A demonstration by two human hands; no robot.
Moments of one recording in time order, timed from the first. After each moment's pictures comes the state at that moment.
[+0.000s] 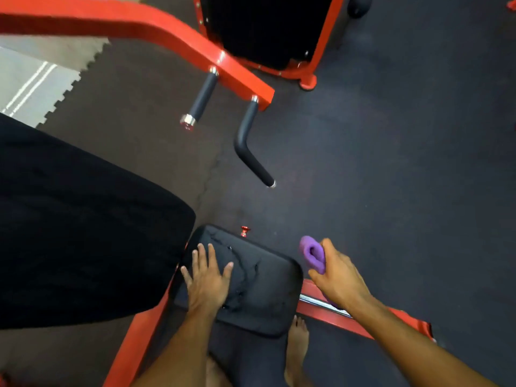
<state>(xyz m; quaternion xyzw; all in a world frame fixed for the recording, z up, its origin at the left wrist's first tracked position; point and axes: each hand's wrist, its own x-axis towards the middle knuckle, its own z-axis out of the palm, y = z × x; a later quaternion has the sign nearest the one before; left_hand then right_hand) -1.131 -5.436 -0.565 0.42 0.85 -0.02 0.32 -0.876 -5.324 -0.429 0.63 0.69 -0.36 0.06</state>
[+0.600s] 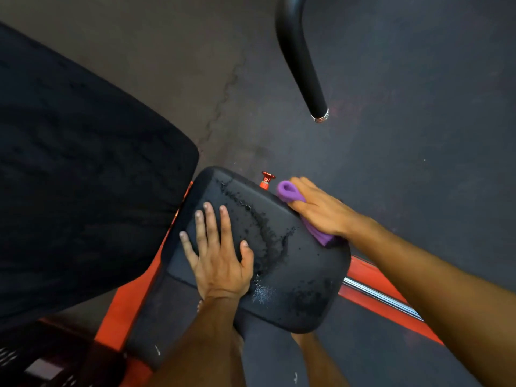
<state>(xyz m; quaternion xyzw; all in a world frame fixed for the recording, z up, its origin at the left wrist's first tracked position) -1.105 -5.467 -0.664 0.44 0.89 0.03 0.13 -0.968 -5.253 -0.635 0.38 0.76 -0.51 0.14</state>
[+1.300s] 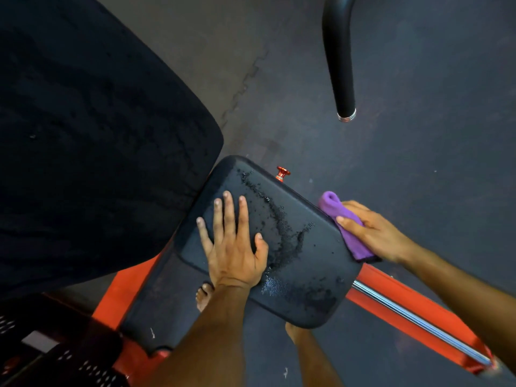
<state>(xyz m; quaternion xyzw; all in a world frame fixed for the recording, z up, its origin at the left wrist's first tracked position) -1.106 -5.468 -0.666 0.44 0.89 0.04 0.12 -0.889 -5.259 -0.631 0.40 0.73 -0.54 0.12</state>
